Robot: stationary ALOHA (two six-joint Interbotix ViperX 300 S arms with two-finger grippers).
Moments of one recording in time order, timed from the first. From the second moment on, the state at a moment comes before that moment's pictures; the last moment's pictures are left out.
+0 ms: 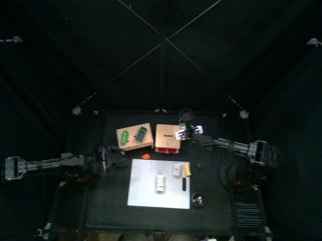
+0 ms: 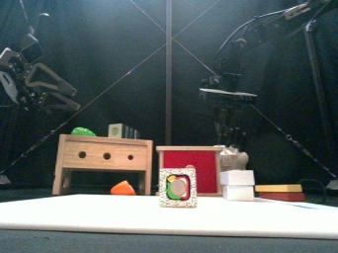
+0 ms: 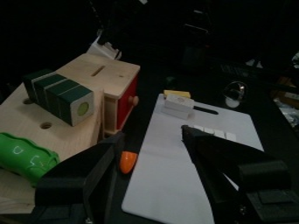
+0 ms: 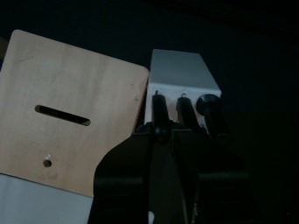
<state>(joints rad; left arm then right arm) 0.35 -0.85 1.42 0.34 -0.49 -0.40 -0.40 -0.09 0.37 -0.57 0.97 1.17</state>
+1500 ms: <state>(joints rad) 0.35 -0.85 1.43 0.30 -0.49 -0.40 -0.14 -0.67 0.72 -0.69 0.59 1.18</state>
